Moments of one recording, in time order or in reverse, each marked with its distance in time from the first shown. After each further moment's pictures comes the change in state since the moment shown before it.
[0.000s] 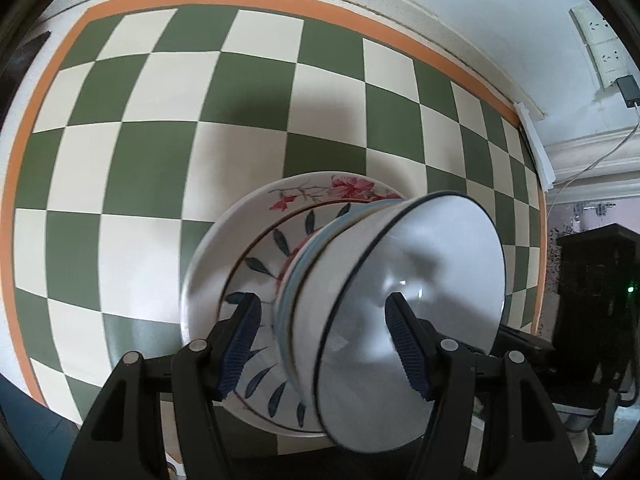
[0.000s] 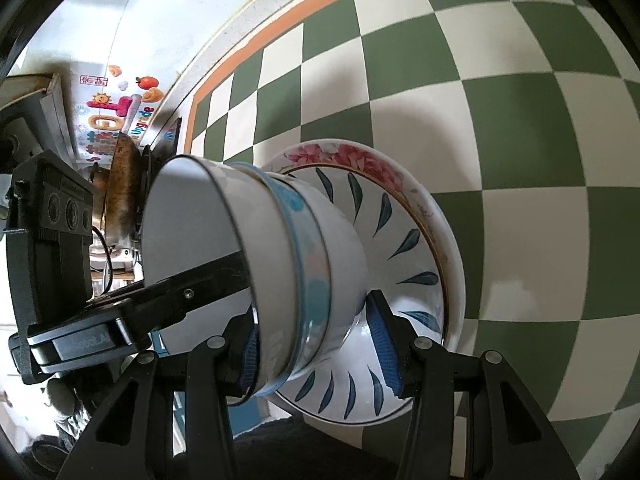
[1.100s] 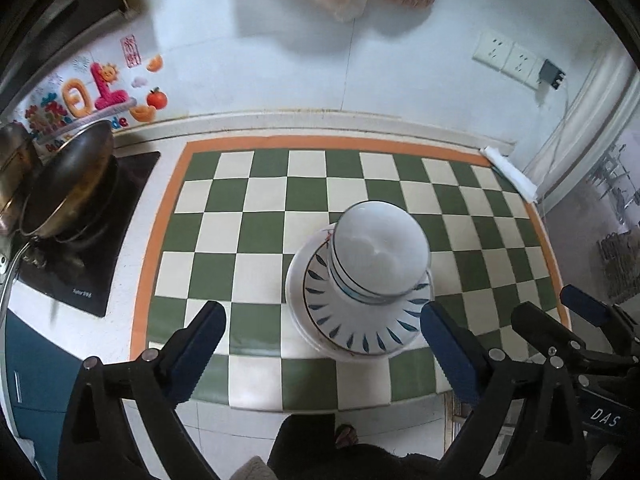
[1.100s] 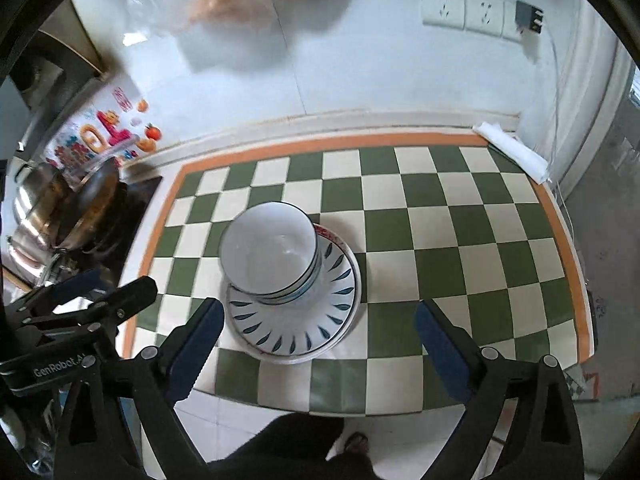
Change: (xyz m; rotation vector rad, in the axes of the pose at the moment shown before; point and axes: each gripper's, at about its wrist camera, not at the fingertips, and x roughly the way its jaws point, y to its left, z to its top) left arm -0.167 -0.037 -0.144 0.166 -0.462 0.242; right arm -0.172 0.134 -0.171 -0.192 -0.516 -0.456
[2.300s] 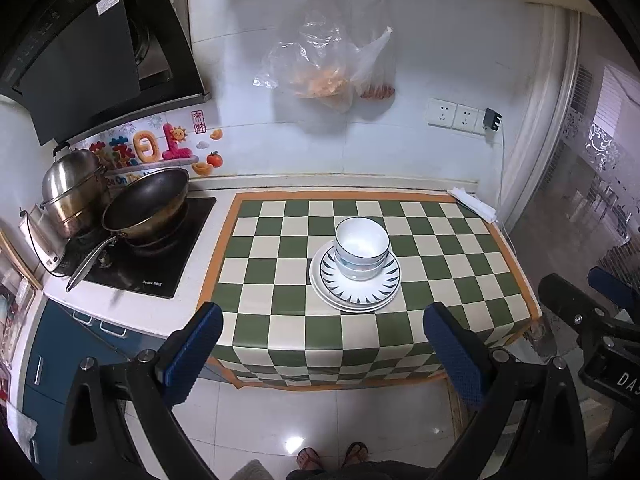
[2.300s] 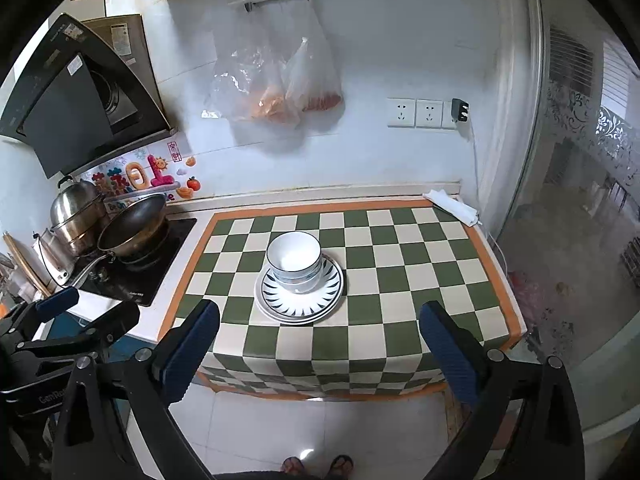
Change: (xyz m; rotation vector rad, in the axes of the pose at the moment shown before) left arm -0.208 -0.010 -0.129 0.027 -0.268 0.050; right arm -0.247 0.040 -0.129 -0.046 -0.279 -0.068
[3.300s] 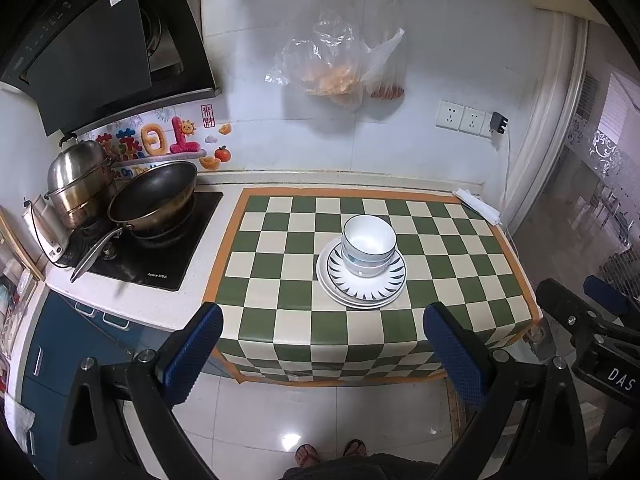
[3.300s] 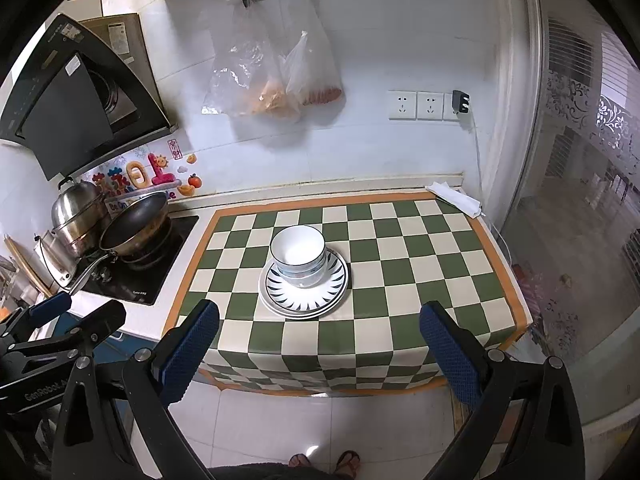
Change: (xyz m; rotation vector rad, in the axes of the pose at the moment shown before) left arm -0.005 0.010 -0.004 -0.023 0.007 0.011; right arm 0.010 -0.001 -0.005 0.023 0.015 0.009
